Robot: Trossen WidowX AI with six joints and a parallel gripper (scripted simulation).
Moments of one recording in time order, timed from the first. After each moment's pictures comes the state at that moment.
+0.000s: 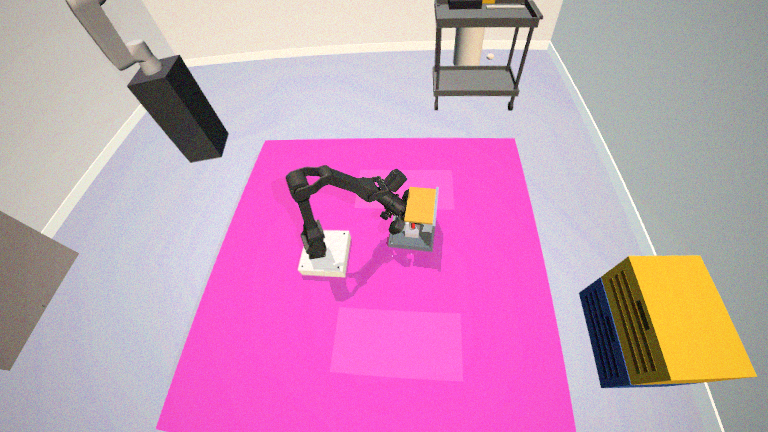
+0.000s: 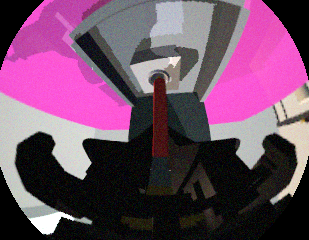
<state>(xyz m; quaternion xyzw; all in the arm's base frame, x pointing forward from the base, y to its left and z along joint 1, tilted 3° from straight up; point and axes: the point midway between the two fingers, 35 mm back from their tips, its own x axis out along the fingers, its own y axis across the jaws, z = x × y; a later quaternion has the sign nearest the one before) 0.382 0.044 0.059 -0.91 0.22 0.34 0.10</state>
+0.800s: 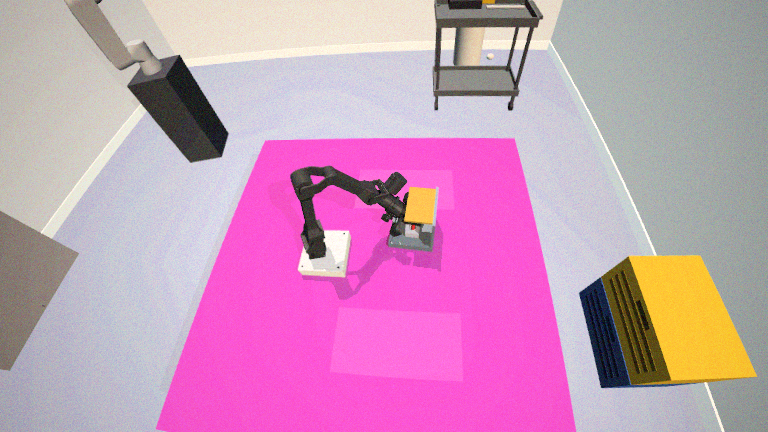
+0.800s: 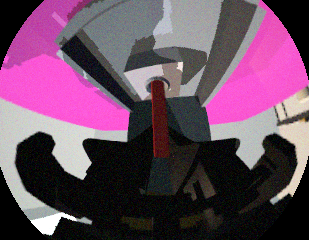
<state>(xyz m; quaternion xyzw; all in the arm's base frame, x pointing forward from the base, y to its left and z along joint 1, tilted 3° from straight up) 0.383 0.044 0.042 -0.91 0.22 0.33 0.10</state>
